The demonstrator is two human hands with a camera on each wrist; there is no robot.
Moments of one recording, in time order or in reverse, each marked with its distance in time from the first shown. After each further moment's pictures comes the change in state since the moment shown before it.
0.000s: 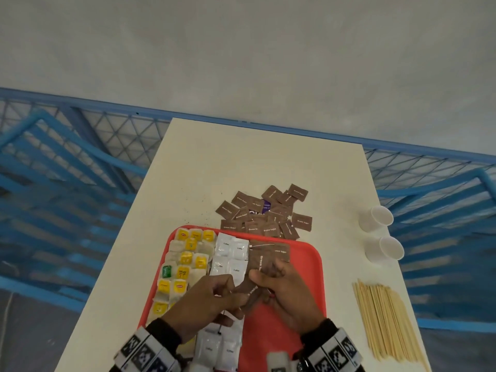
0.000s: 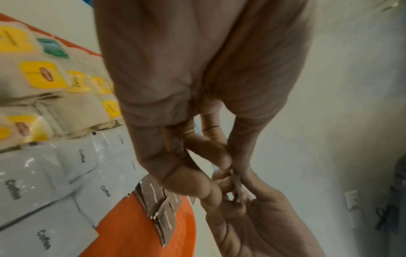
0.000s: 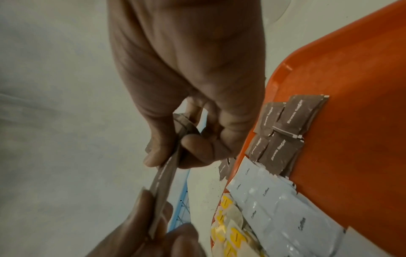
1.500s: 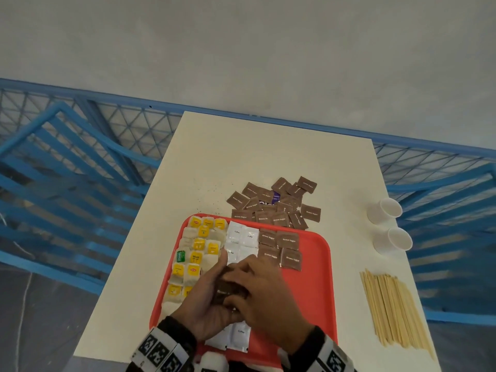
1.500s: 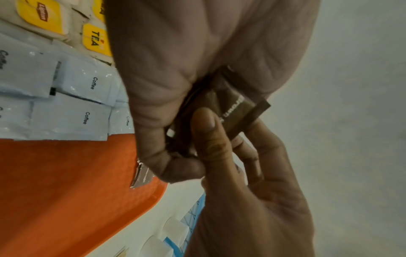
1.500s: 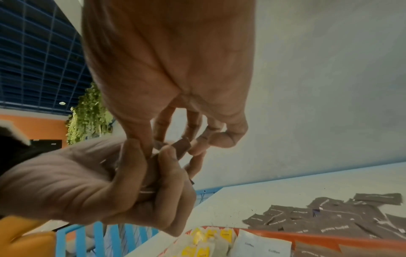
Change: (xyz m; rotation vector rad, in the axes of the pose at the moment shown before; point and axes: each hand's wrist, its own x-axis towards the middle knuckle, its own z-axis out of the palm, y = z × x) left_hand -0.024 -0.015 0.006 -0.935 -0.096 -0.159; right_hand -0.041 0.014 0.058 -1.378 -0.121 -0.663
